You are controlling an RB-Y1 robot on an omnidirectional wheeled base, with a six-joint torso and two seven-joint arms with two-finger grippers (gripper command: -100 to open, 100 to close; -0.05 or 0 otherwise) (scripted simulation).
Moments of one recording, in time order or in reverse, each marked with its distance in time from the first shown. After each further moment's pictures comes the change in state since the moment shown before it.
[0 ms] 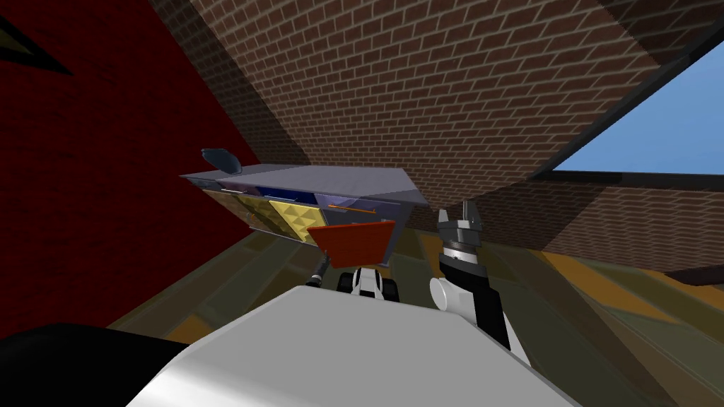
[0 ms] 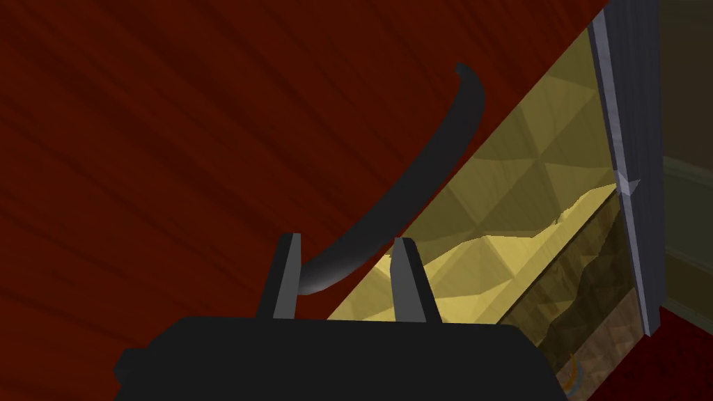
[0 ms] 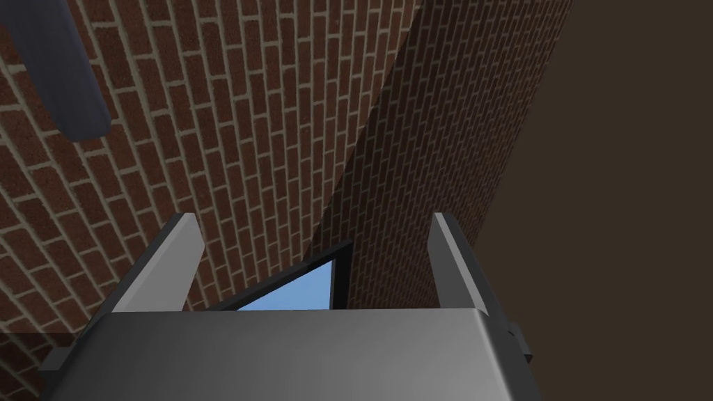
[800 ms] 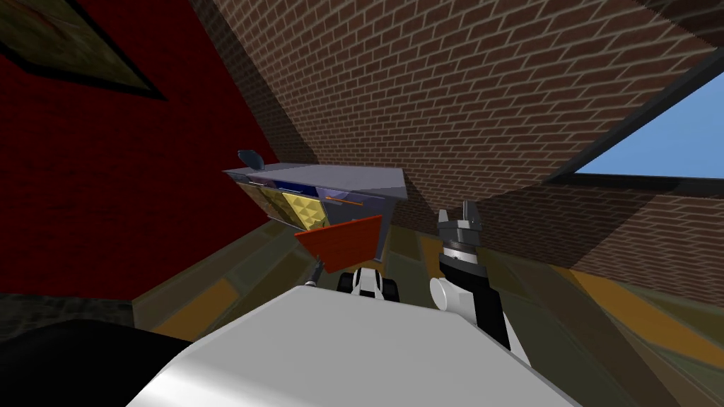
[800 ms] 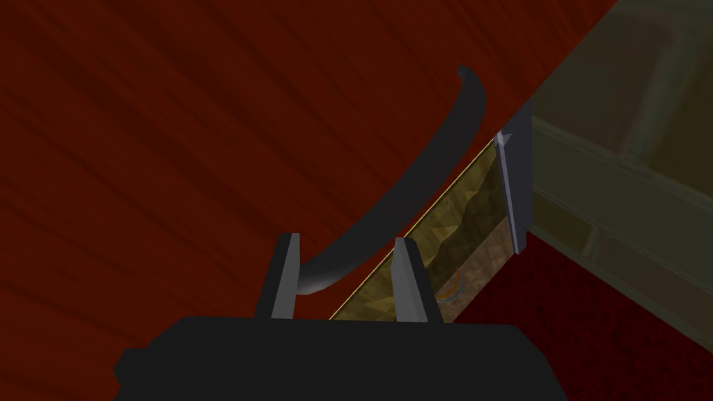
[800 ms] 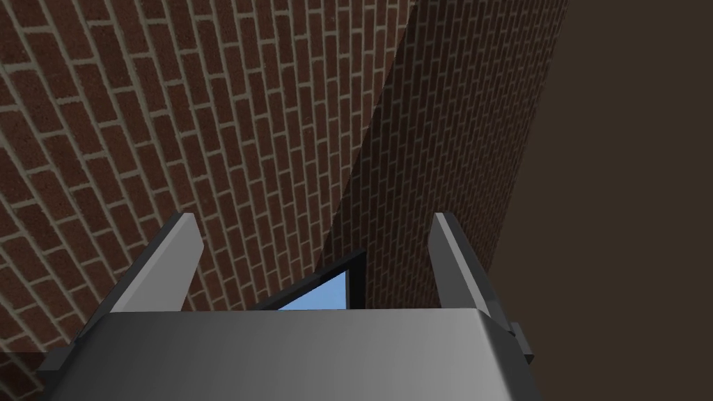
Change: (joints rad) left arm 0.058 -0.036 0.092 -0.020 0.059 -0.006 -0.016; right arm 0.000 0.000 0.000 0.000 0.000 0.000 0.000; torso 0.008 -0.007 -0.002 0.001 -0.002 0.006
